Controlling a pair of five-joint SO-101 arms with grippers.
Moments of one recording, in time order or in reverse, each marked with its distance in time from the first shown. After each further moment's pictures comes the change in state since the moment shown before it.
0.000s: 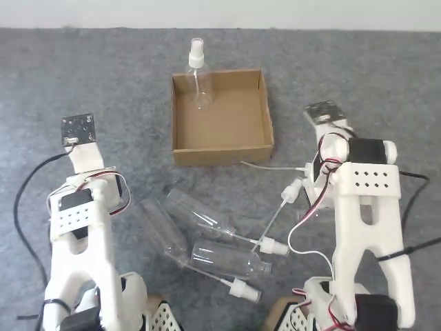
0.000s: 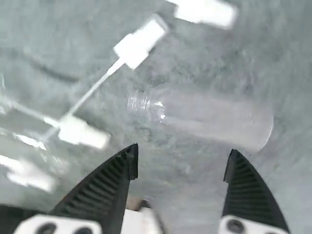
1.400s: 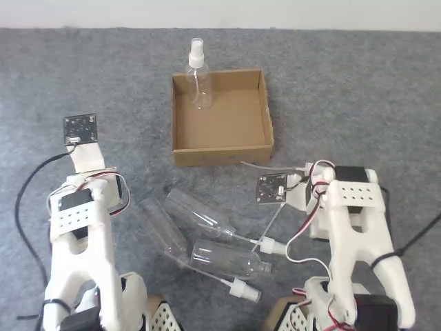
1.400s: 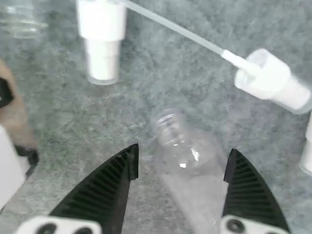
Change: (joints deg) left arm 0.0 0.0 0.0 0.0 -1.9; right arm 0.4 0.0 23.0 -18.3 66.5
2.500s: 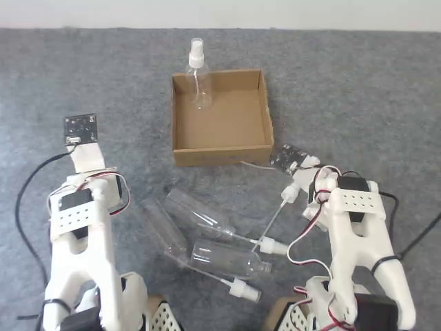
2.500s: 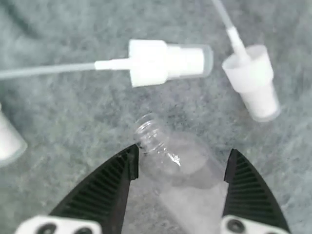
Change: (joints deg) left arm 0.0 0.0 0.0 0.0 0.0; right arm 2.7 0.0 6.9 -20.6 -27.2
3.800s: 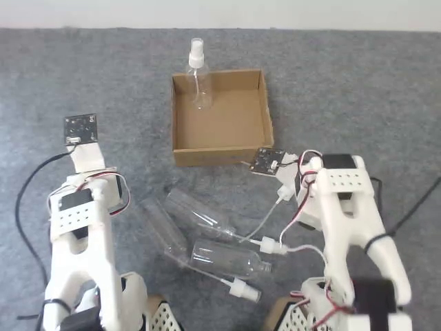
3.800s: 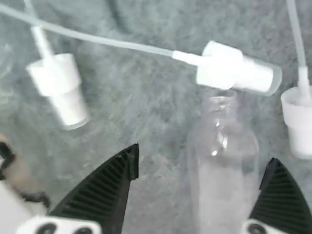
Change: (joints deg) left arm 0.0 0.0 0.0 0.0 0.0; right arm -7.2 7.6 -13.3 18.5 5.5
